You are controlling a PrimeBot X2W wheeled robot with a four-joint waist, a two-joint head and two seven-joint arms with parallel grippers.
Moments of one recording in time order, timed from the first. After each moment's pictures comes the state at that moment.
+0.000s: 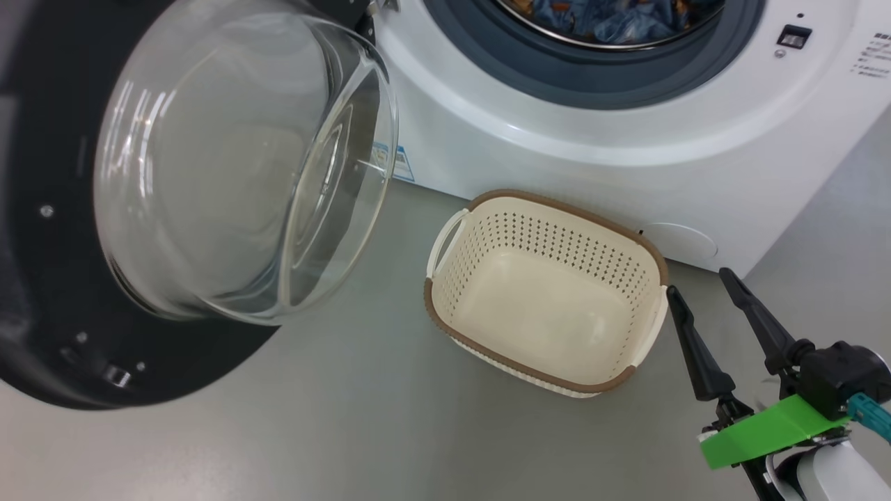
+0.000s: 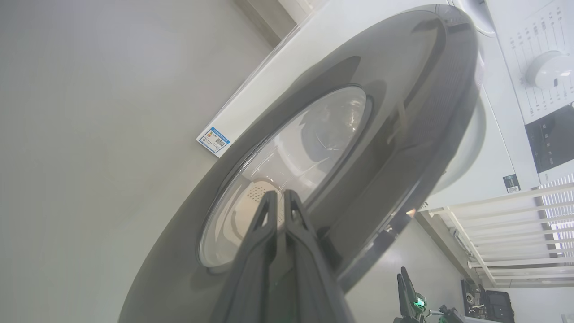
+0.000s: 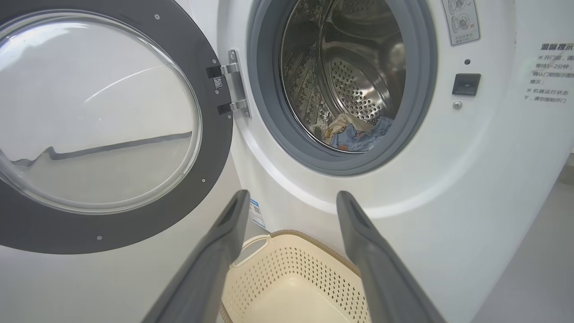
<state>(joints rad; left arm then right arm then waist) -0.73 0.78 -0.02 0.51 -1.63 -0.12 1.00 -0.12 -0.27 0.19 0.11 0.31 0.13 -0.25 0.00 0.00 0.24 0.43</state>
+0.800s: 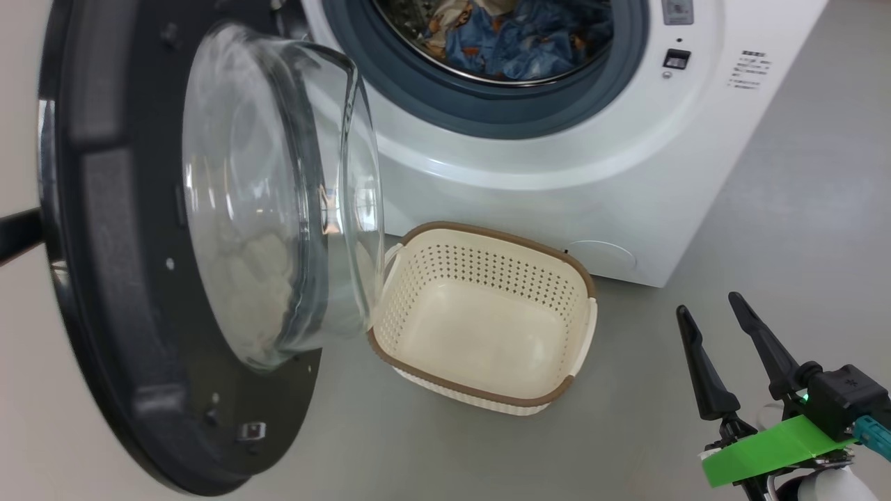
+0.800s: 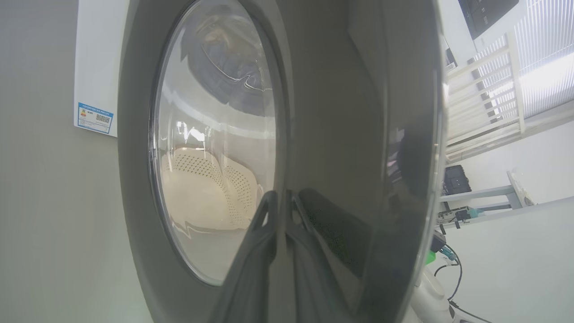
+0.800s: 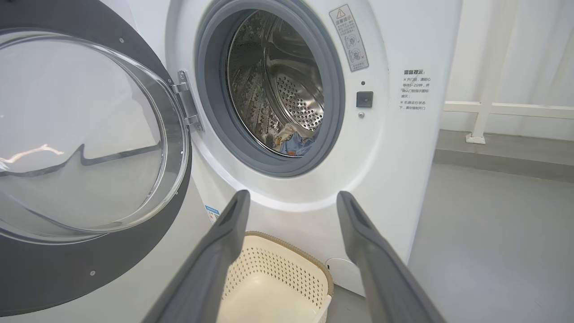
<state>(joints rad) -0.67 0.72 -0.09 0.23 -1.64 -0.12 1.10 -0.05 -0.22 0.13 0.10 0.31 0.13 -0.25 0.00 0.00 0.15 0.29</state>
